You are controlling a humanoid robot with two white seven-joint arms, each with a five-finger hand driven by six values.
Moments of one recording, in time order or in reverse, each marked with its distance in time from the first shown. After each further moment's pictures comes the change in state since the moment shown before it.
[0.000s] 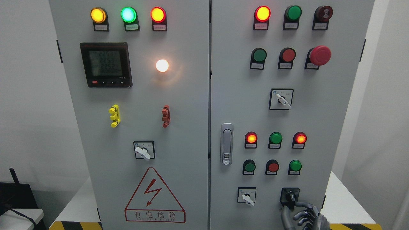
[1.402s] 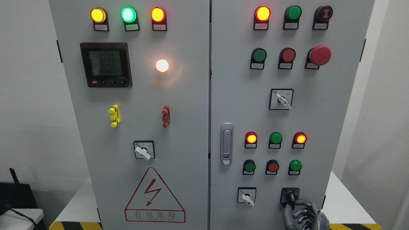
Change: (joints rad) left arm 0.000 0.000 0.000 0.000 0.000 0.000 0.000; right arm -0.017 0.000 -0.003 0.015 0.001 0.011 0.003
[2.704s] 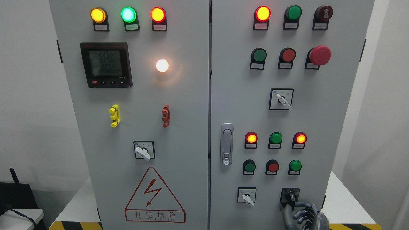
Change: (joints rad) left arm 0.000 0.000 0.000 0.000 0.000 0.000 0.000; right arm -0.004 0.000 0.003 0.003 -0.002 0.007 -0.003
